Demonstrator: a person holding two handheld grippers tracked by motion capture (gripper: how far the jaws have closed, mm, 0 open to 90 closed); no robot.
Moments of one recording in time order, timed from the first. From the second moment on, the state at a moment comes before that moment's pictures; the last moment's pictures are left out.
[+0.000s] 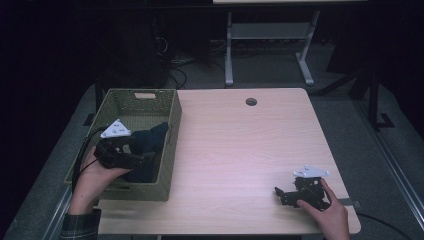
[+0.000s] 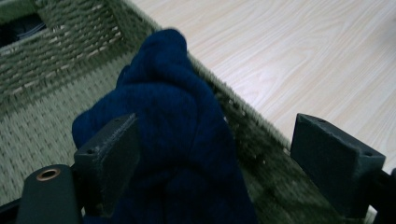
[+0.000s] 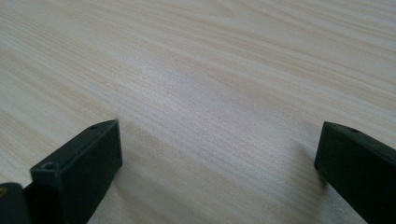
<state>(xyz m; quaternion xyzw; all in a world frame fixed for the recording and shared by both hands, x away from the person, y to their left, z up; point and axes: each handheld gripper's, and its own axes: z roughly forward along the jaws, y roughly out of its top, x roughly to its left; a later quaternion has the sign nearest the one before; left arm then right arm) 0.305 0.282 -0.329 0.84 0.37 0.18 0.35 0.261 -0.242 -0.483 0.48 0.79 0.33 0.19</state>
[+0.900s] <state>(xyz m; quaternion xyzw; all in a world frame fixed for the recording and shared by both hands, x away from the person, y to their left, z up) 0.324 0.282 -0.367 0.86 0.39 0.15 0.28 0.261 -0.242 -0.483 0.48 0.79 0.33 0.19</state>
